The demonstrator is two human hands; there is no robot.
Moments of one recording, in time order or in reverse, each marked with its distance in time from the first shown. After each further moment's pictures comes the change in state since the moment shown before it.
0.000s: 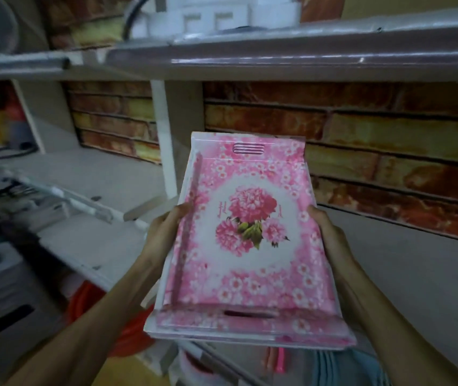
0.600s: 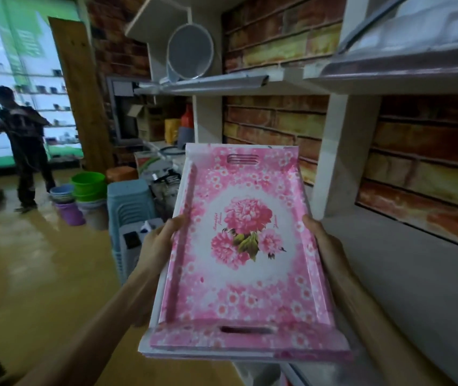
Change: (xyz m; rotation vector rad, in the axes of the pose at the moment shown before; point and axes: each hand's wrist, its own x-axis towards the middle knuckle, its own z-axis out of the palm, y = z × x) left_hand -0.024 0.016 -0.309 0.037 0.521 0.026; right_hand -0.028 0.027 0.331 0.021 -0.527 0.032
